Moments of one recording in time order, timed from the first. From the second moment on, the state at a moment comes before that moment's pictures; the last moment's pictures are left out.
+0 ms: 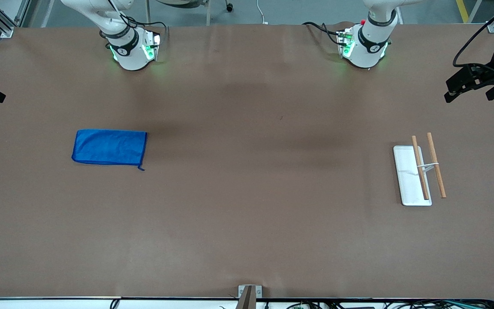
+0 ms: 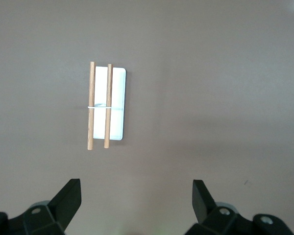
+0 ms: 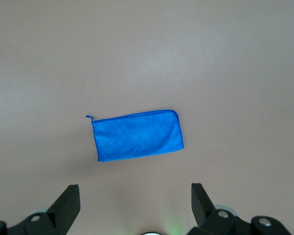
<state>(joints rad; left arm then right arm) 0.19 -0.06 -0.24 -1.53 -0.01 1.50 -0.10 -0.07 -0.06 -0.07 -1.52 -0.02 1.44 0.05</state>
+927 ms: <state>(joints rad) 0.18 -0.06 -0.26 -1.52 0.01 1.48 -0.10 -0.07 -0.06 -0.07 -1.53 -0.02 1.44 0.05</state>
